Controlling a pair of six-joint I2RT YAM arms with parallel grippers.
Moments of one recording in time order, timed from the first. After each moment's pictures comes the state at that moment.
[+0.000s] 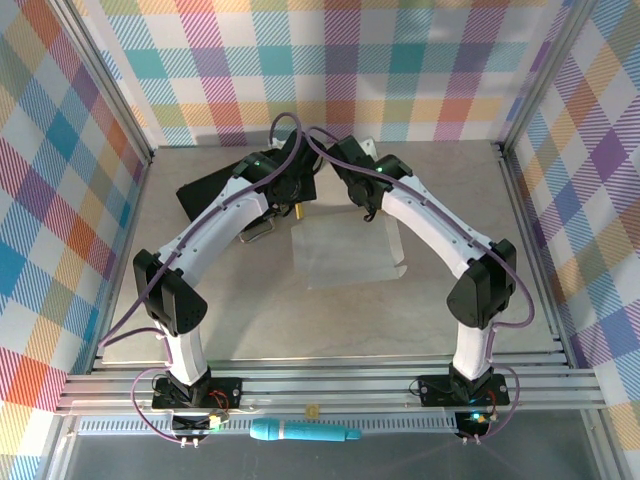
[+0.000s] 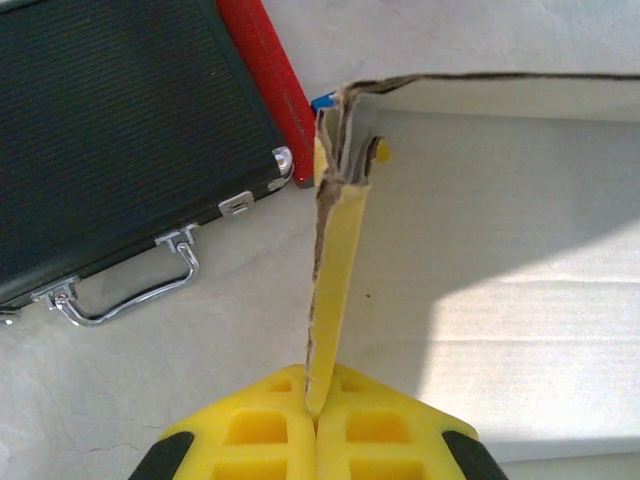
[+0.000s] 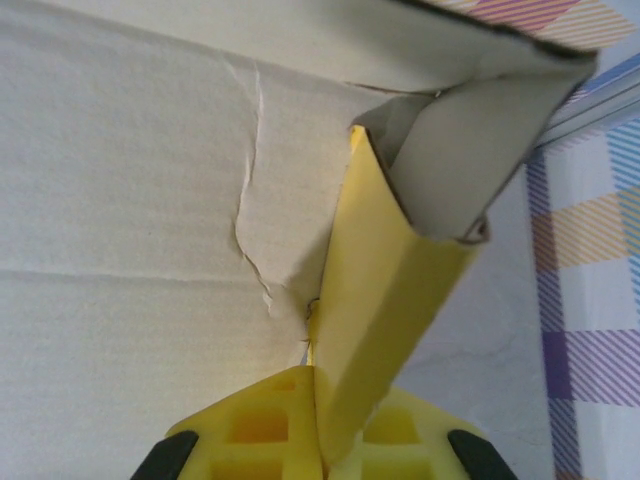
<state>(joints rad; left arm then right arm) -0.63 1.83 1.94 -1.09 -0.36 -0.66 0.68 1.86 1.89 -1.07 0.71 0.20</state>
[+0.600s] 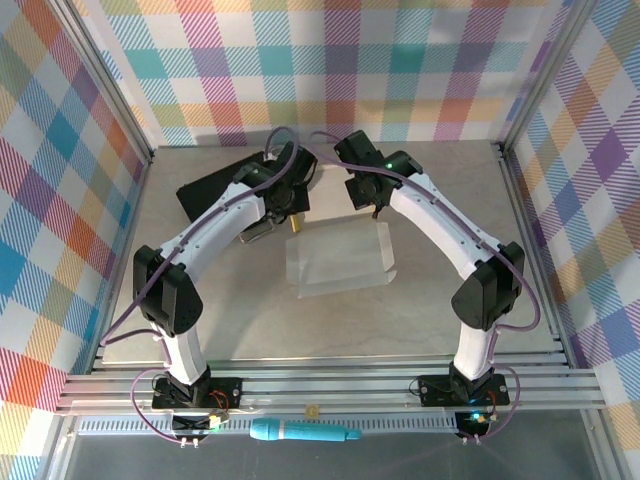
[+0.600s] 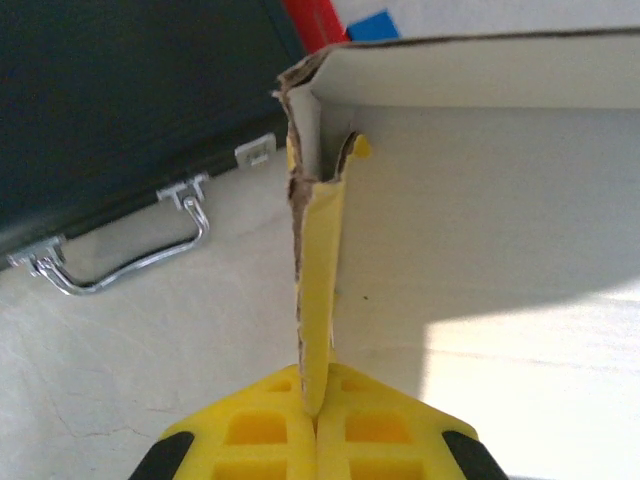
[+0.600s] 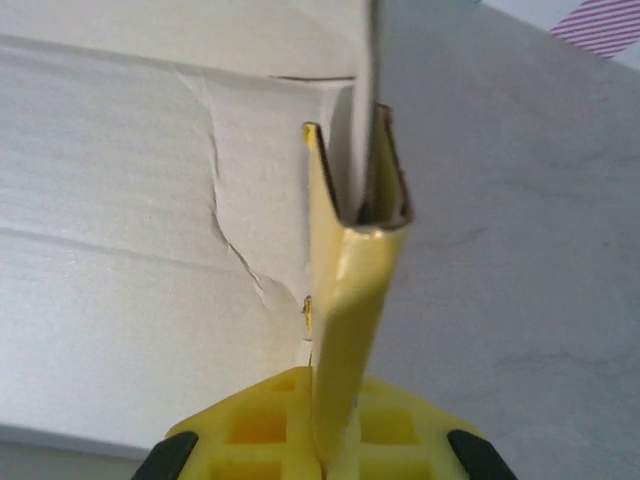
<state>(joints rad) -0.58 1.81 1.73 -0.98 -0.26 -0.66 0.65 1.84 1.90 -1.10 0.44 0.18</state>
